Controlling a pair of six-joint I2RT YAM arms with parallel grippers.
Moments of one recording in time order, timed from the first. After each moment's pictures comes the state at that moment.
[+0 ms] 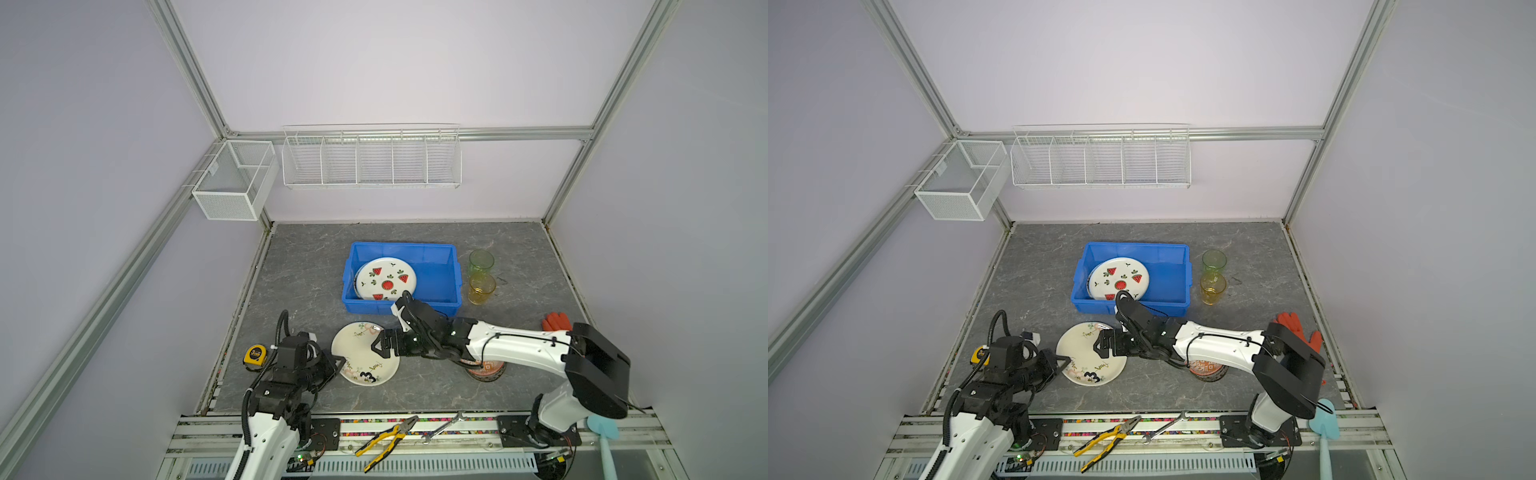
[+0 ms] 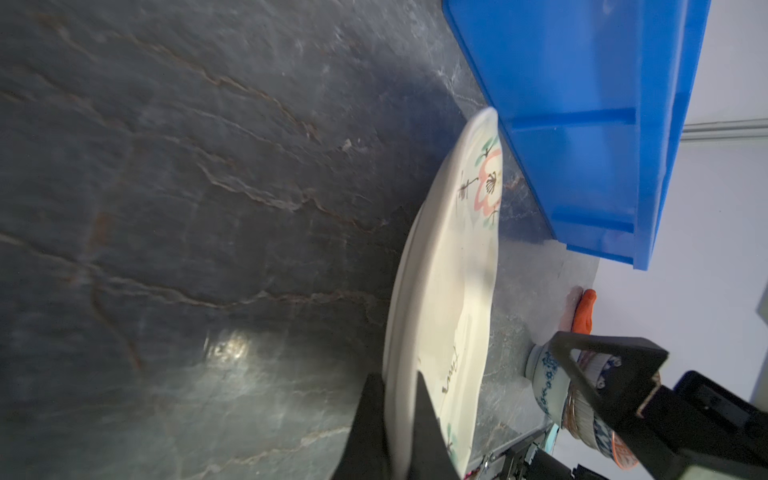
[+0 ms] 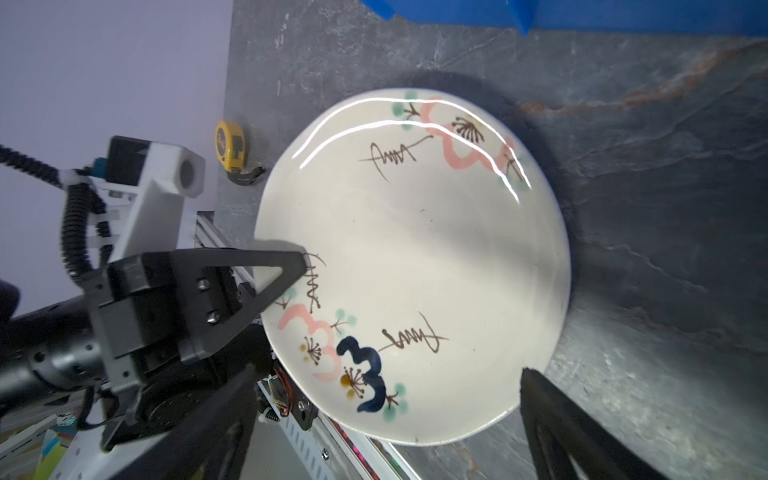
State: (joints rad) left arm -0.19 0.40 0.25 -0.72 0.47 -0.87; right arm 1.07 1.56 0.96 -0.18 -0.21 0.91
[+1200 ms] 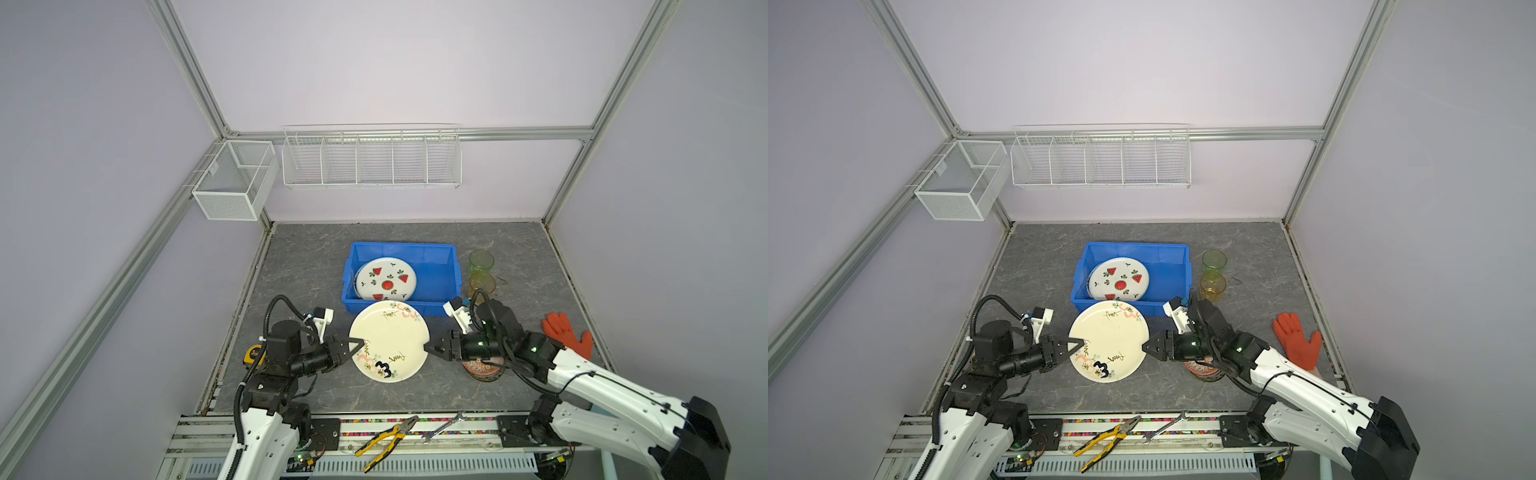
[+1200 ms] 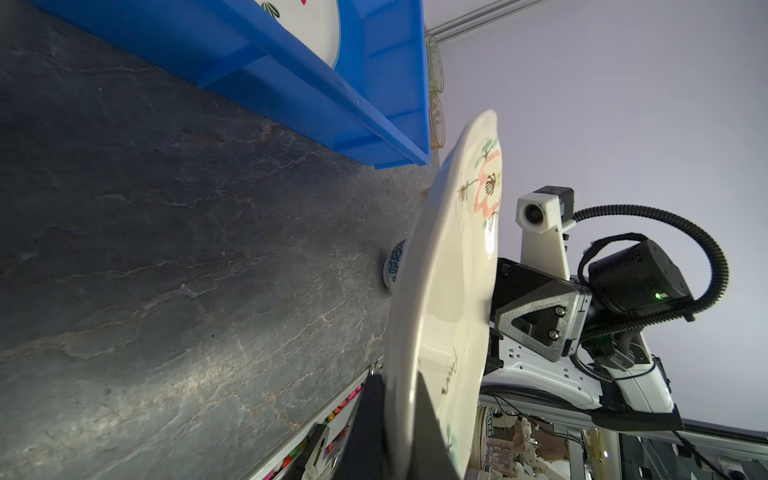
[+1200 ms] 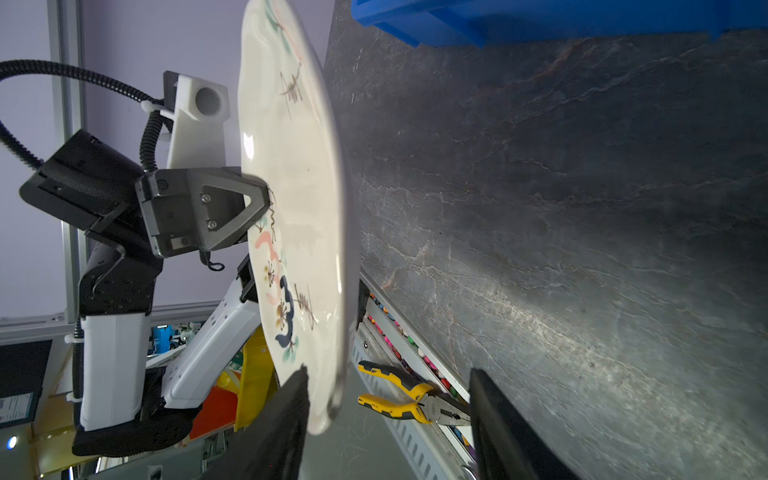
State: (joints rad) left arm -0.19 0.47 0.40 -0.50 0.89 -0.83; right arm 0.82 0.99 0.63 -0.26 -0.51 0.88
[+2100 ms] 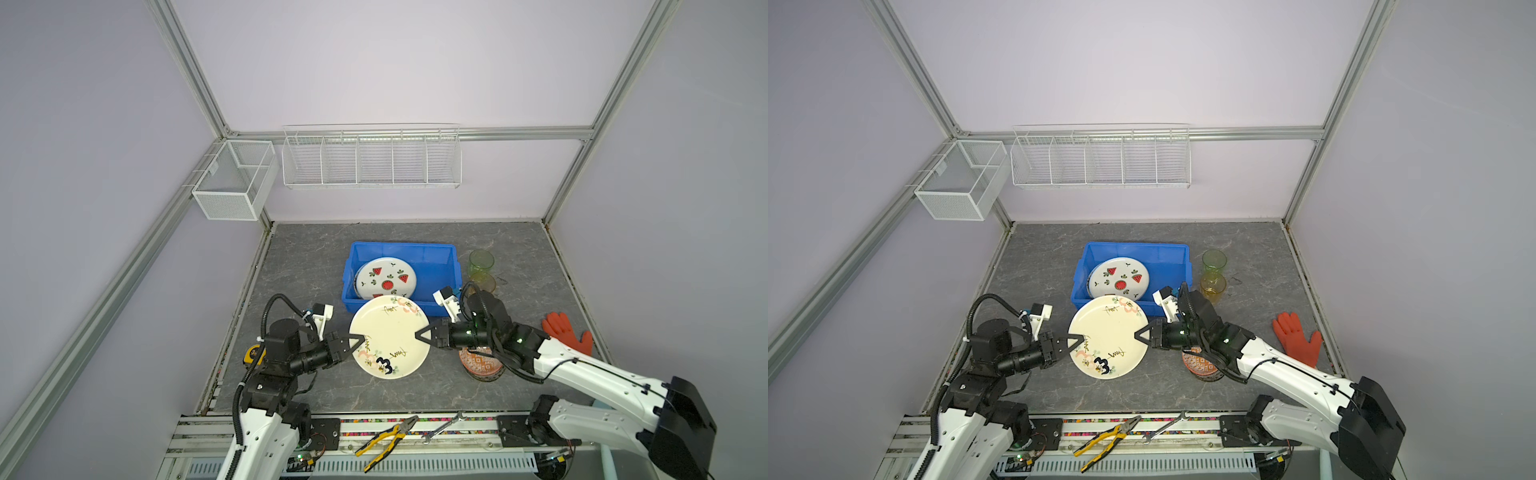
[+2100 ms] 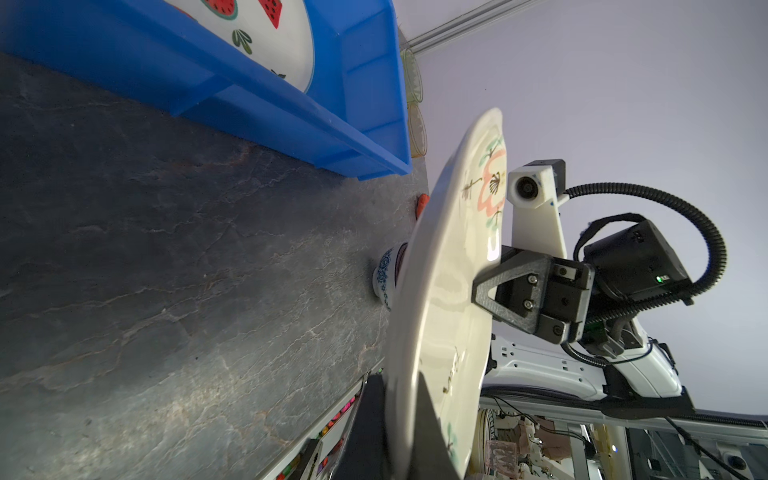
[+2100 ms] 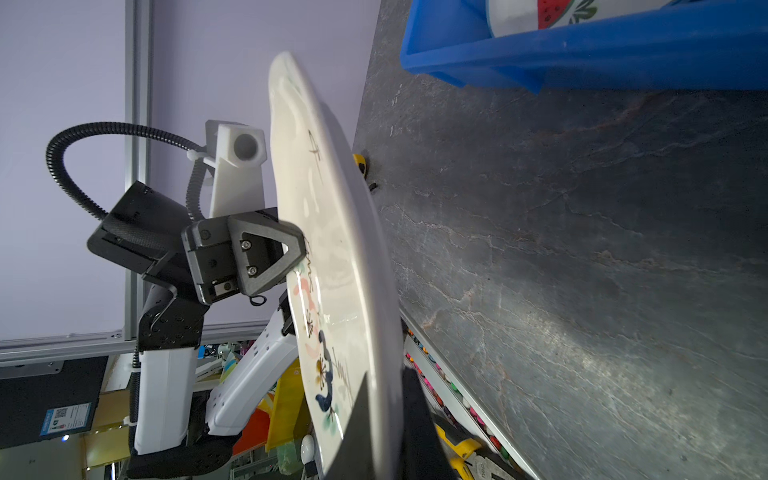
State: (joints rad) left arm -0.20 0.47 0.41 -0.43 0.89 -0.84; right arm 0.84 1.09 0.69 -0.09 -0.50 0.97
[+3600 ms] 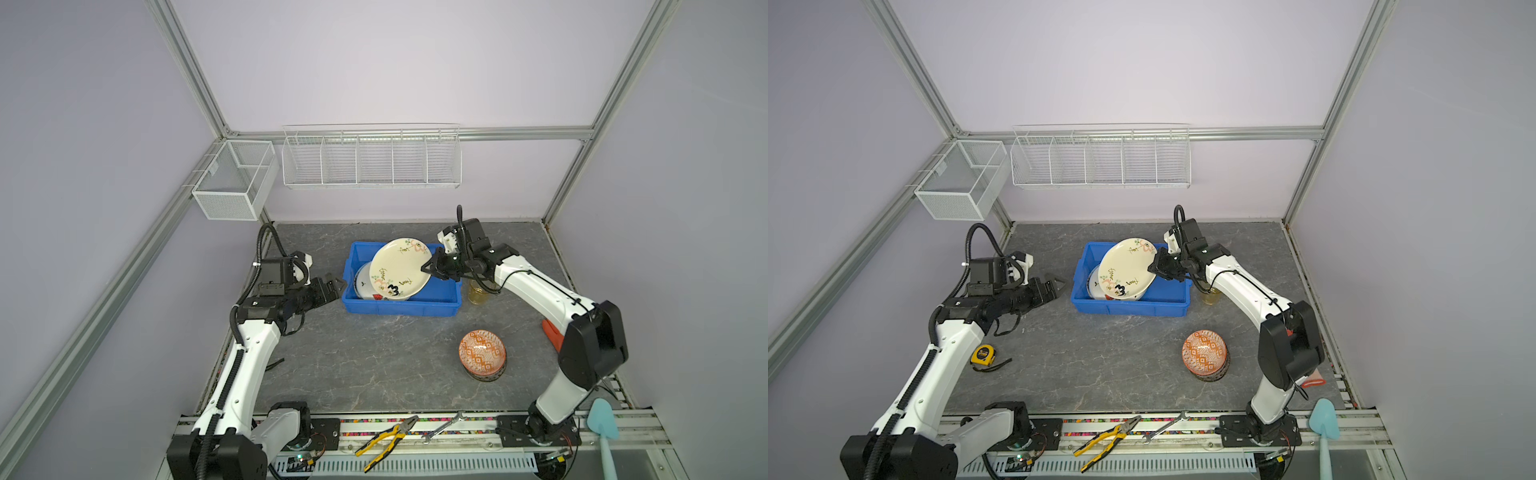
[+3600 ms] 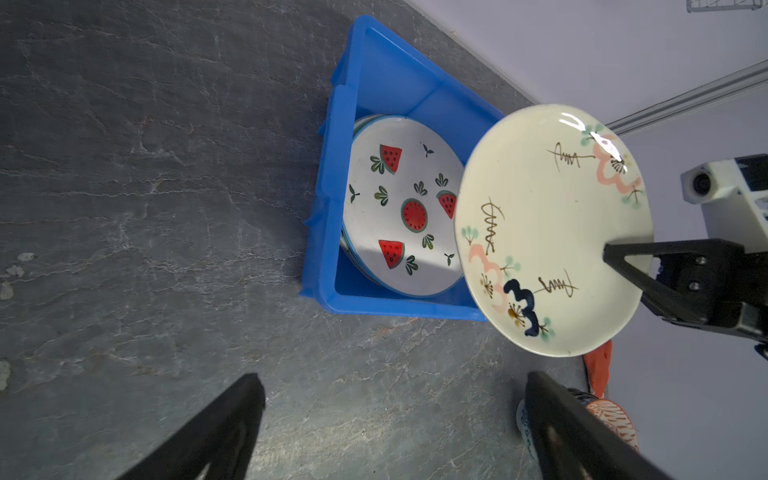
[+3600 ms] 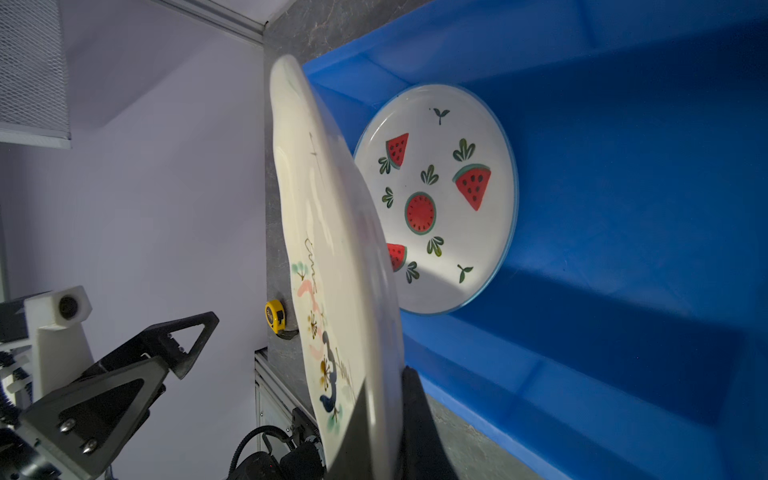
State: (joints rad) left arm -0.05 1.10 0.97 -0.67 0.47 -0.41; right arm 0.50 1.74 1.45 -0.55 -0.46 0.75
